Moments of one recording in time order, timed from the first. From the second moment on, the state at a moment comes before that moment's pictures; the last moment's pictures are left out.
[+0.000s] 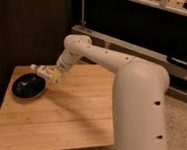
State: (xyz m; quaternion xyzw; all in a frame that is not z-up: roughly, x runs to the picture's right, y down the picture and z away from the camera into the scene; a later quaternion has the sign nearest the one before) arm -0.221 -0.007 0.815 -0.37 -0.20 0.22 0.88
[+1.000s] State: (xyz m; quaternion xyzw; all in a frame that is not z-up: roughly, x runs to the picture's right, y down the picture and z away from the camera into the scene) arm -0.305 0.058 0.834 -0.49 -0.24 0.13 0.83
